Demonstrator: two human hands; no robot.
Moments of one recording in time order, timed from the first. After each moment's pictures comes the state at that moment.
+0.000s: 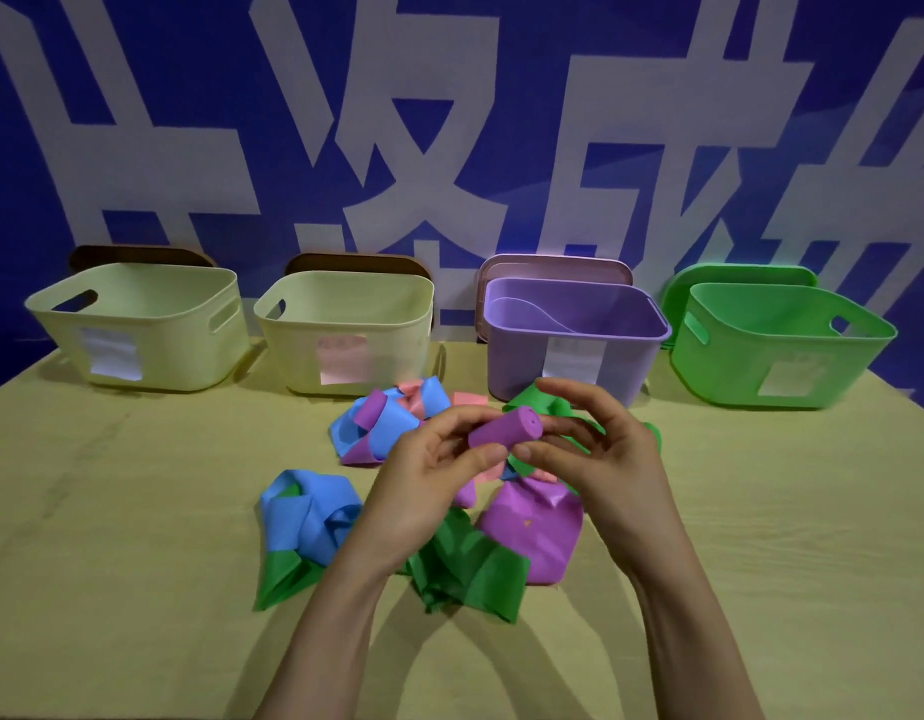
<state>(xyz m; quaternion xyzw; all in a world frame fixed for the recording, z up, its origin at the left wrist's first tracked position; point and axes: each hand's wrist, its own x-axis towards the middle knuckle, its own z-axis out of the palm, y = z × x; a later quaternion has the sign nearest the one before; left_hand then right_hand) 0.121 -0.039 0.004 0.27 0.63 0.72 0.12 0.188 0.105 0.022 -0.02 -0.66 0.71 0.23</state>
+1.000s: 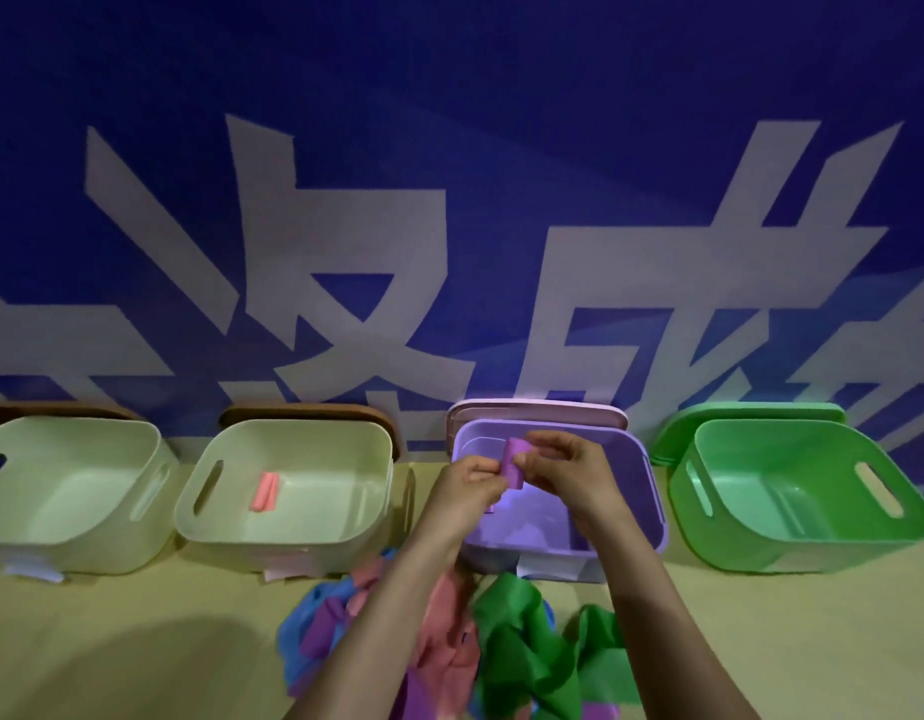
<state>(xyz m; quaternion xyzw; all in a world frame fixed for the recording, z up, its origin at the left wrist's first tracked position) -0.103 0.131 0.086 0.03 0.72 0.63 0.28 -0.063 0.261 0.095 -0.28 -0.64 0.71 0.08</state>
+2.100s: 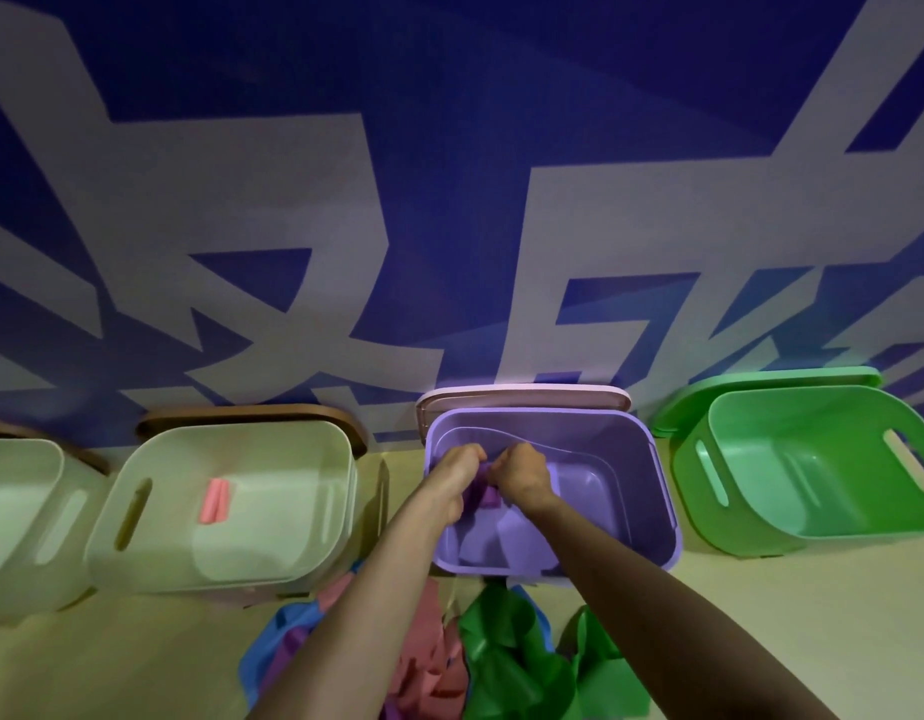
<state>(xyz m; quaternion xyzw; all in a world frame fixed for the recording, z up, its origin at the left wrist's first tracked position) -0.167 0.193 0.037 -0.21 0.68 0.56 0.41 -0.149 0.282 -0.045 -0.38 -0.83 0.40 -0.13</state>
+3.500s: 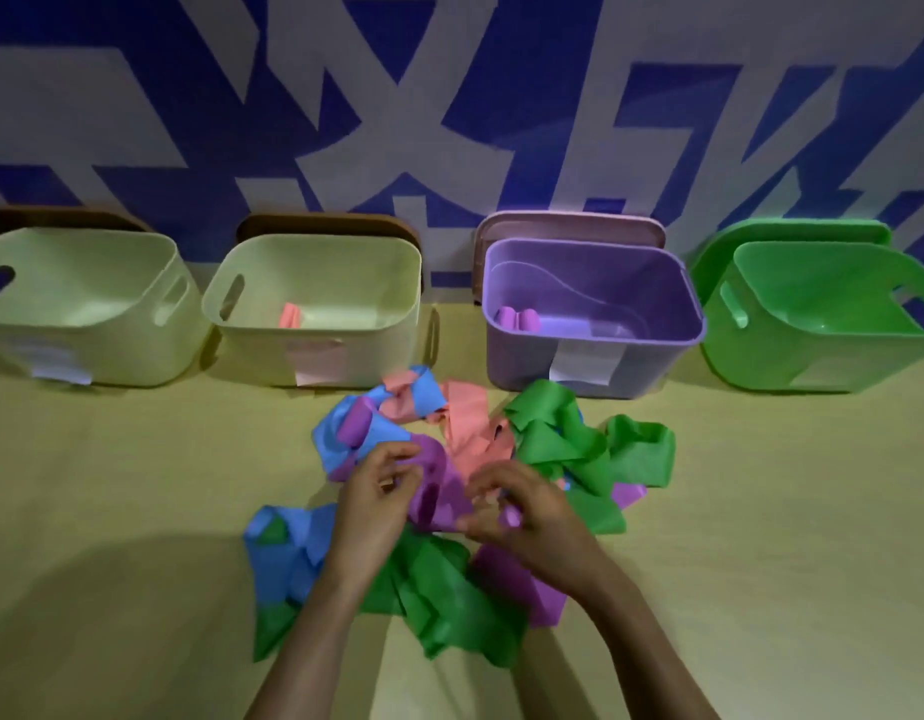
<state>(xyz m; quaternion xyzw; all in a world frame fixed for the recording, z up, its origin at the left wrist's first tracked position) 0.030 -0.037 -0.039 0.03 0.77 0.62 0.11 0.106 0.125 -0.038 -0.01 -0.85 0.52 0.04</state>
